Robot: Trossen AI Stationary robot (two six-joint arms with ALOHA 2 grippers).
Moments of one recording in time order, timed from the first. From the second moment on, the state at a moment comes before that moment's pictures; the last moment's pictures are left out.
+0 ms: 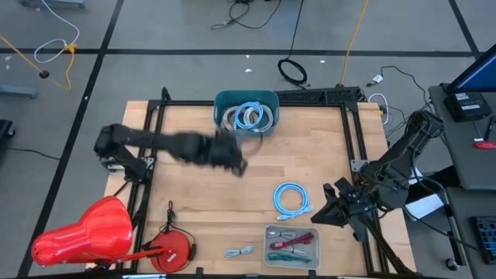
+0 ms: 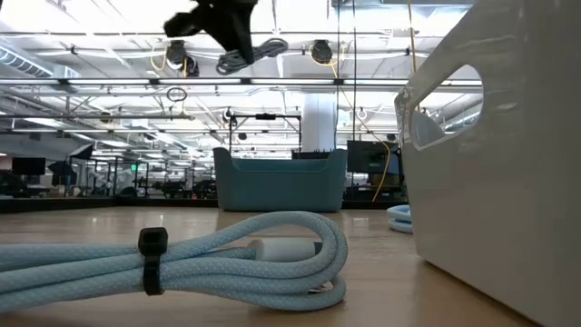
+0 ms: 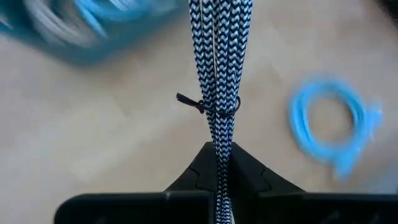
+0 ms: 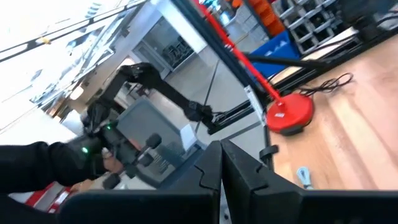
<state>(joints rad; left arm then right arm) -0.16 1.68 1.61 -1.11 -0.37 -1.07 0.85 1.00 0.91 0.02 0.48 0.82</state>
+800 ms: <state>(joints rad) -0.30 1.96 1.68 -0.68 0.26 -0.71 0.79 0.90 0.91 -0.49 0.60 1.20</state>
